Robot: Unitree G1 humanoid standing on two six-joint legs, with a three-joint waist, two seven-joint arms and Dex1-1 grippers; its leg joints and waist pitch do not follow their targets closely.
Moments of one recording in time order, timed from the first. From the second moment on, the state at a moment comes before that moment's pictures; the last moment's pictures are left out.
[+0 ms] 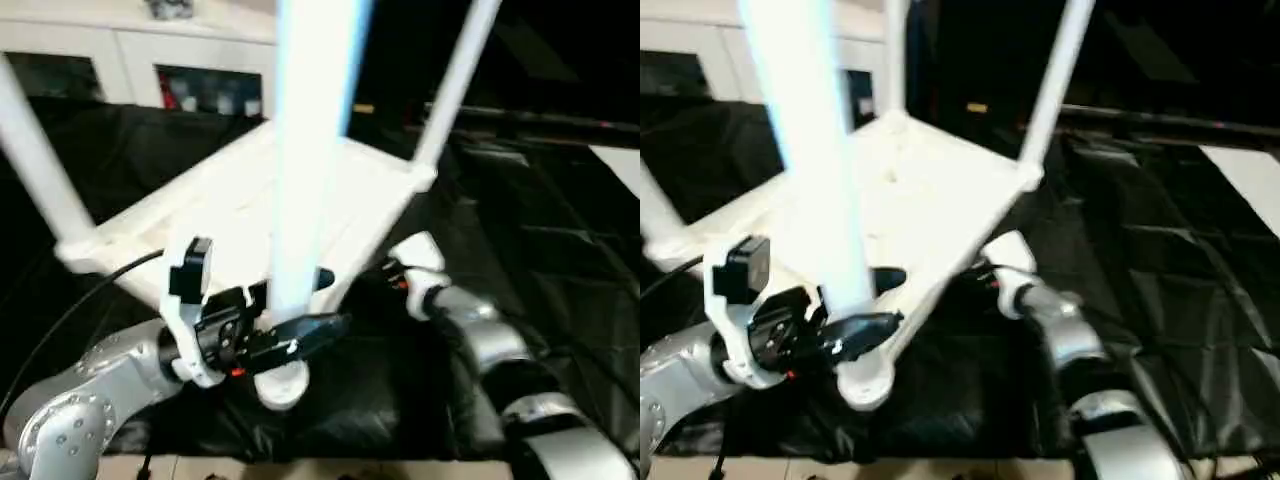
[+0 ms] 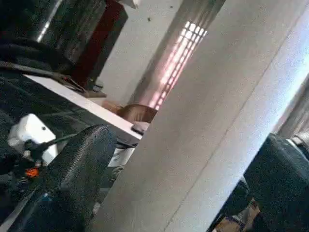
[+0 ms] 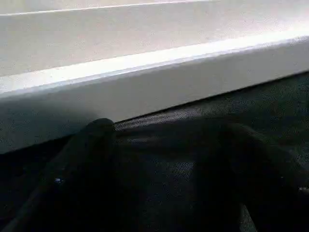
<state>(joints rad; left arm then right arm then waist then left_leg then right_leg) -0.07 0.38 0.08 -0.50 -1.04 0.83 -0.83 -0.60 -0.11 0.10 0.93 -0.03 -0.03 0.53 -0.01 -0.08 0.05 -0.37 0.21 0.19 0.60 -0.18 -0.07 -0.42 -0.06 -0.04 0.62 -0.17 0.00</state>
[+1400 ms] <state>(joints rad) -0.40 0.53 -0.26 0.20 -0.32 0.27 -1.00 -0.45 -0.37 0.09 0.65 0.03 -0.15 0.91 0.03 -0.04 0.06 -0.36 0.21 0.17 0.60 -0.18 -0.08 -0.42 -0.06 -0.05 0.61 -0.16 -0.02</state>
